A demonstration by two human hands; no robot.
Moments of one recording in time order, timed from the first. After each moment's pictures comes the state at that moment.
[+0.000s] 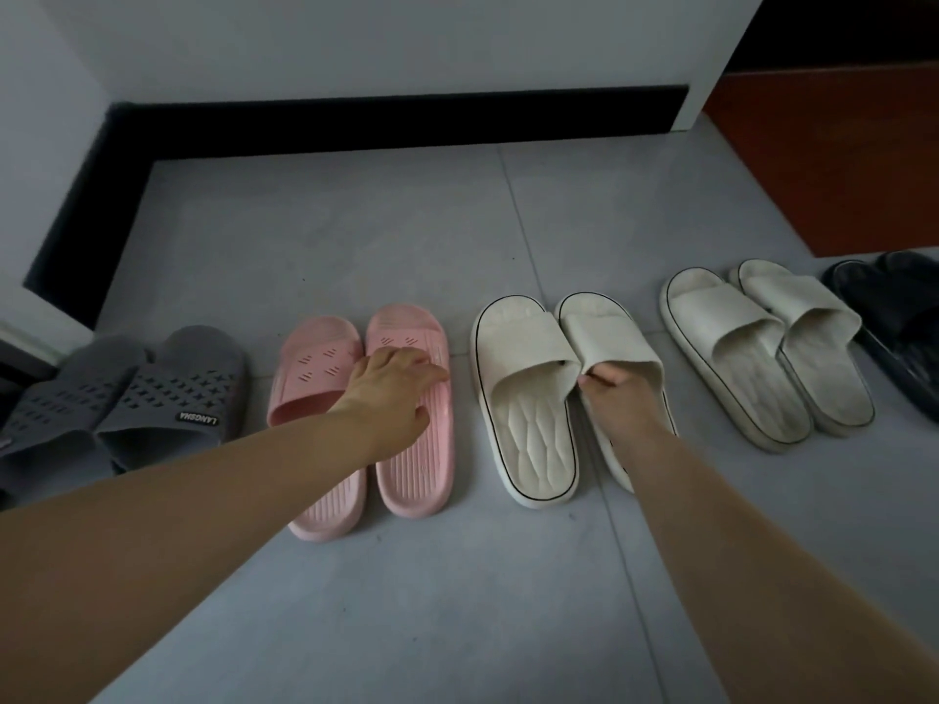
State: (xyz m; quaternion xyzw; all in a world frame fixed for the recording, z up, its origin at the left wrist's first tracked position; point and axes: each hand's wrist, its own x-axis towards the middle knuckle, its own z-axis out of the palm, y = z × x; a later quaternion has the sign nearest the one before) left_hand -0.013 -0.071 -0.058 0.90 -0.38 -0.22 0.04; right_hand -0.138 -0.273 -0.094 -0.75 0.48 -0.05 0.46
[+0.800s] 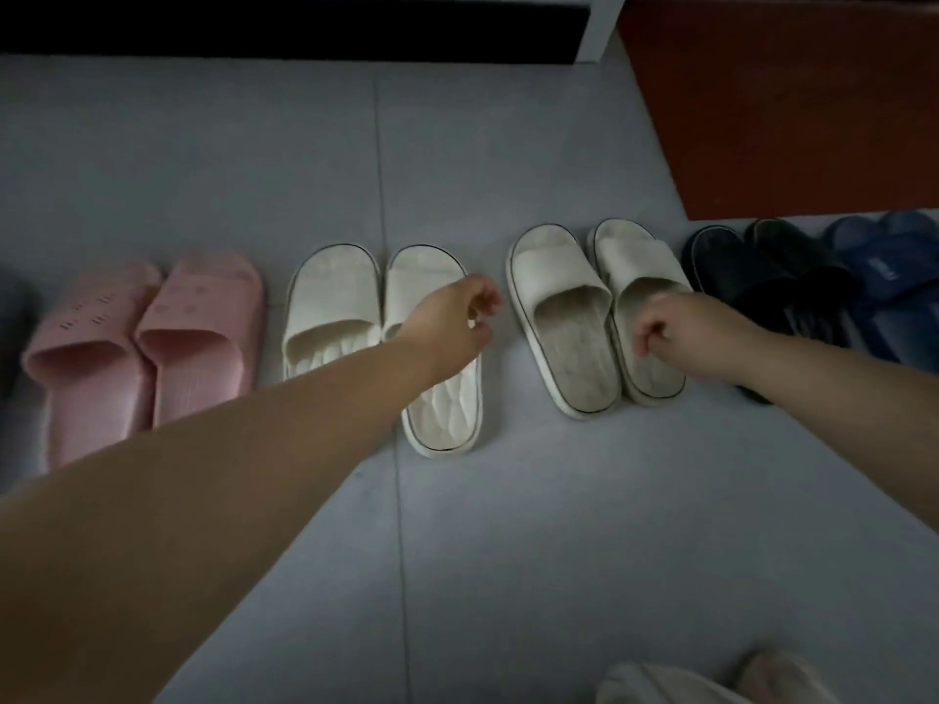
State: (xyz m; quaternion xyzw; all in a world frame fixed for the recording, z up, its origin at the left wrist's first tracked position) left_hand -0.124 -0.307 -0.044 0.84 -0.29 -0.29 0.36; right_hand -0.248 -0.526 -0.014 -0.95 0.18 0.21 0.15
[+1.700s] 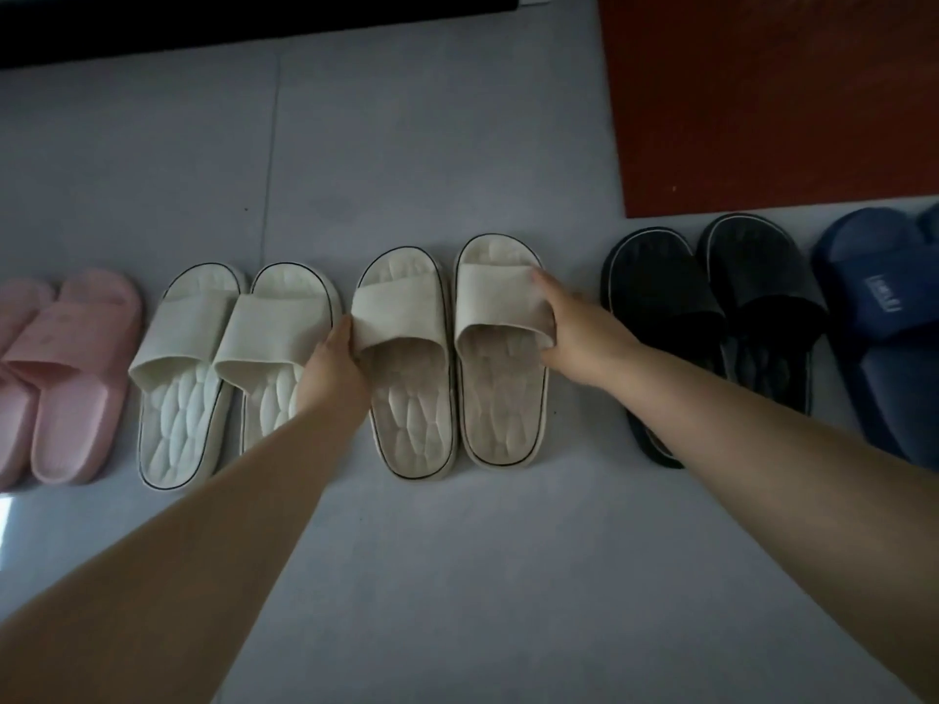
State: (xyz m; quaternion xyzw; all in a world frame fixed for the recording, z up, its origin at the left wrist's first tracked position) left_hand -0.164 -0.419 -0.089 0.96 0.00 -0.20 0.19; right_hand -0.228 -0.650 -0.078 -0.91 0.15 0.22 0.31
